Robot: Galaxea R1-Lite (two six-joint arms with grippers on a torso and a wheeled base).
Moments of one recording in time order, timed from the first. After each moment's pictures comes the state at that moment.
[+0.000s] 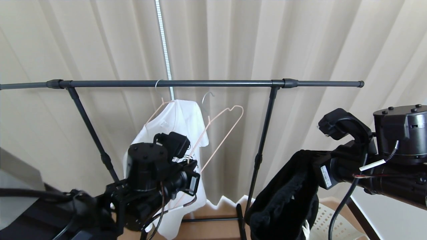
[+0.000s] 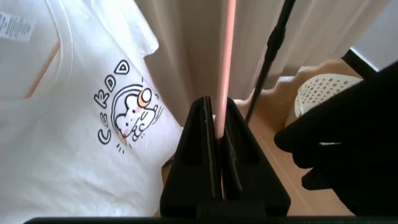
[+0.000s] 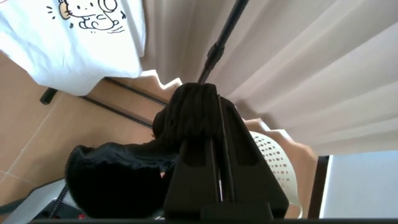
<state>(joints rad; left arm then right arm) -0.69 1.85 -0.56 -0.94 0.25 0.02 0.52 1.47 -0.73 -0.22 -0.26 -0.08</state>
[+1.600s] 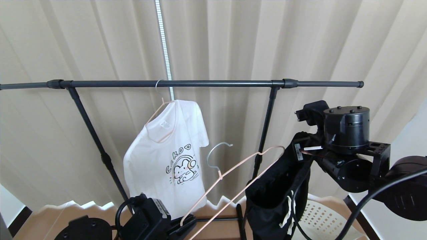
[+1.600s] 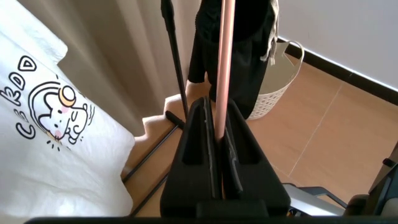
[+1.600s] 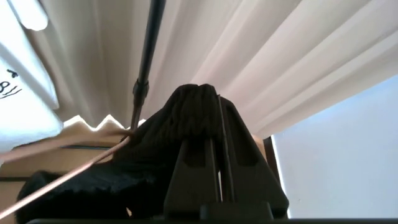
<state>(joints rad) -0.84 1.85 0.00 -1.55 0.03 0.10 0.53 1.73 -0.80 -0.53 -0.71 -0.03</state>
